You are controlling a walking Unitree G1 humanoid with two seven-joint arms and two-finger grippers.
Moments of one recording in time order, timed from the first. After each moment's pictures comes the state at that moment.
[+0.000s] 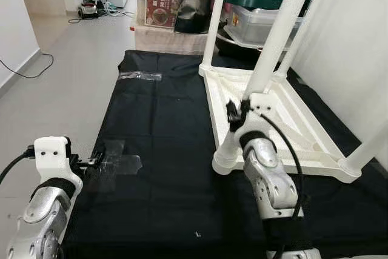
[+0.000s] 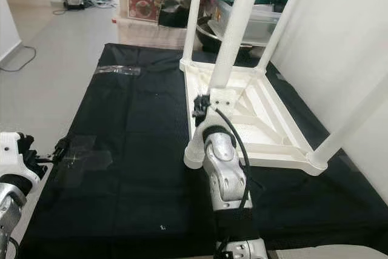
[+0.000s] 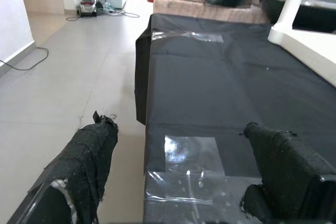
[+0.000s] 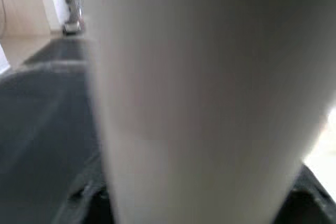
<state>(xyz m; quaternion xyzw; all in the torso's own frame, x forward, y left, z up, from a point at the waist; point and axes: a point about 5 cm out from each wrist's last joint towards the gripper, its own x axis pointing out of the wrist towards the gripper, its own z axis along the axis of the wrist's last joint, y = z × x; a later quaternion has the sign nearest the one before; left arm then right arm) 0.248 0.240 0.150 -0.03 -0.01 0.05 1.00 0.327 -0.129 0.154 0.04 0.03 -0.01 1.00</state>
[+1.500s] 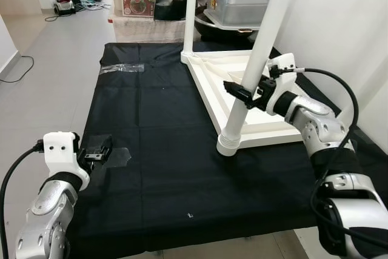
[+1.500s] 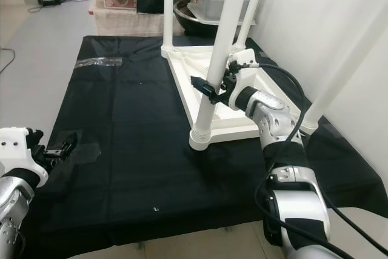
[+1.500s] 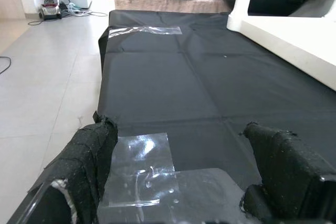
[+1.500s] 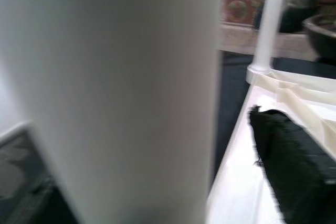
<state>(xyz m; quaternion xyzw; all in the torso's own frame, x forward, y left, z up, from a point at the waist) 0.260 0.233 0.147 -0.02 -0.01 0.02 1.00 0.383 -0.191 0.230 0.02 0.00 0.33 0.94</state>
